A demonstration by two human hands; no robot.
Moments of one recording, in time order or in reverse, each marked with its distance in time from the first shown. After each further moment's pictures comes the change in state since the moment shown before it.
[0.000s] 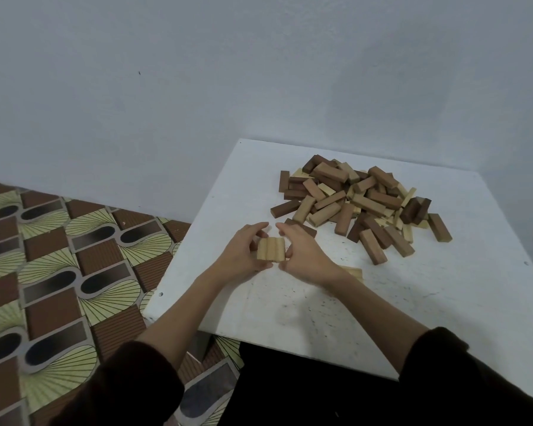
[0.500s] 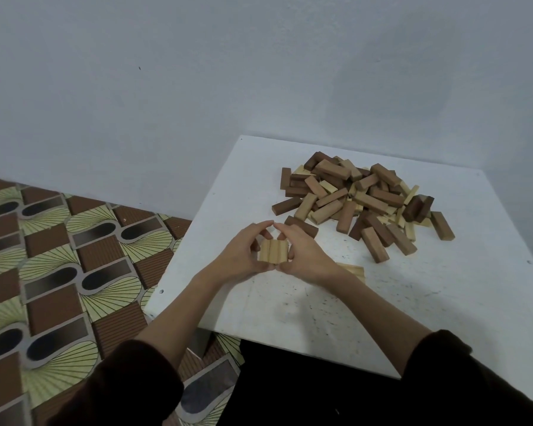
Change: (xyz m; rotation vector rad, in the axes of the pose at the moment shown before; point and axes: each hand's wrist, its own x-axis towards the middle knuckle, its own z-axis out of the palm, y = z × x) left_hand -0.001 -0.006 -0.001 -0.004 -0.057 0.111; right_hand -0.001 0.004 0.002 0.020 -0.034 -0.072
